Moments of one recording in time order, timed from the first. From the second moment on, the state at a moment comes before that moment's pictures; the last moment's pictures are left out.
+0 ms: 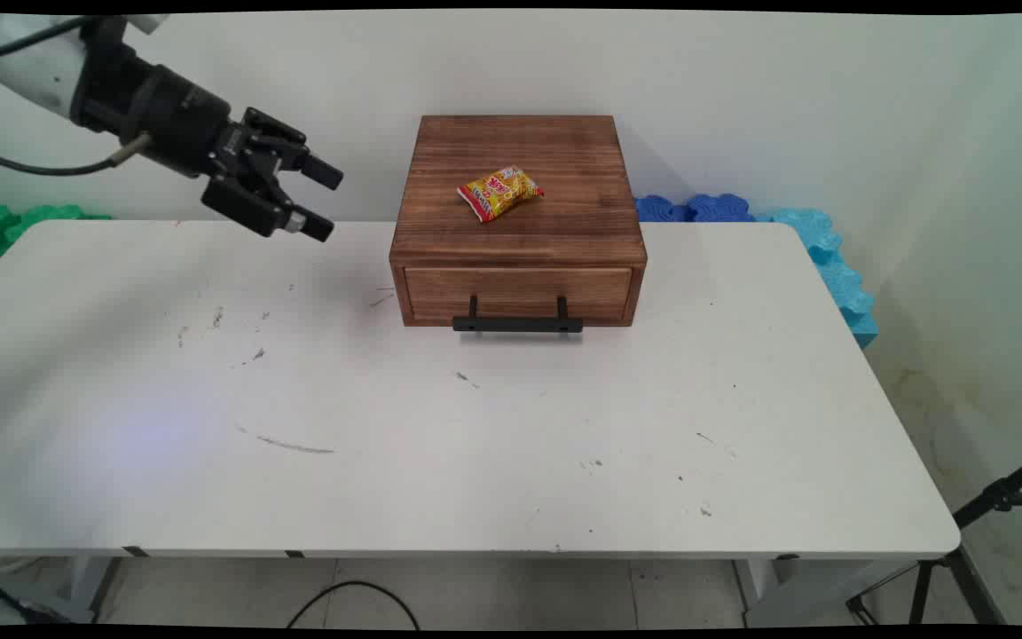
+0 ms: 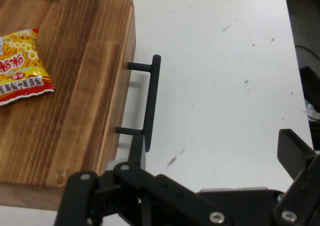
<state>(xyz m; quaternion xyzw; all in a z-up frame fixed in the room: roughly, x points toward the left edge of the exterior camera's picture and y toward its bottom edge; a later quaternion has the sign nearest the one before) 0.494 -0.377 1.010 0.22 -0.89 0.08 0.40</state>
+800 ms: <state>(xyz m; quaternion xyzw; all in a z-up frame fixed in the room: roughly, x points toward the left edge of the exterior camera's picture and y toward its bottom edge) 0.401 -0.404 1.003 0.22 -0.91 0.09 0.34</state>
